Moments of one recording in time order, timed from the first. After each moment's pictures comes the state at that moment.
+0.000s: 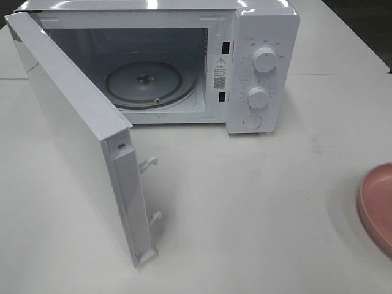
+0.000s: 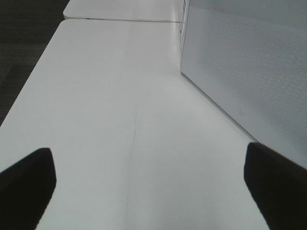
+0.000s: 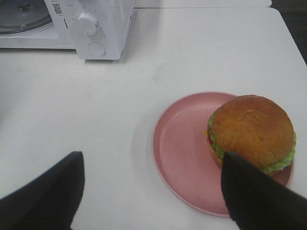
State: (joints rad) left arm 0.04 0.00 -0.50 -0.01 1.04 0.00; right arm 0.13 -0.01 -0.52 -0.05 1.05 0.10
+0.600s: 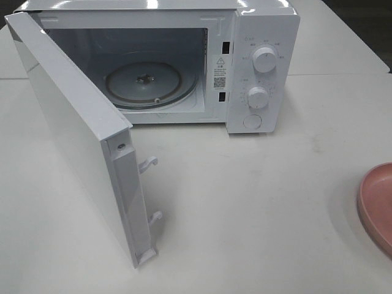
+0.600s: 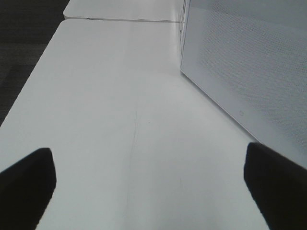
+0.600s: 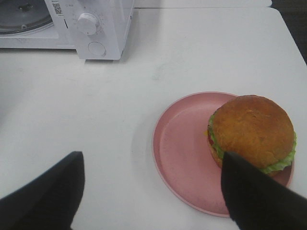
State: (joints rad) left arm 0.04 0.00 -0.50 -0.01 1.04 0.00; right arm 0.13 -0.01 -0.52 -0.05 1.05 0.10
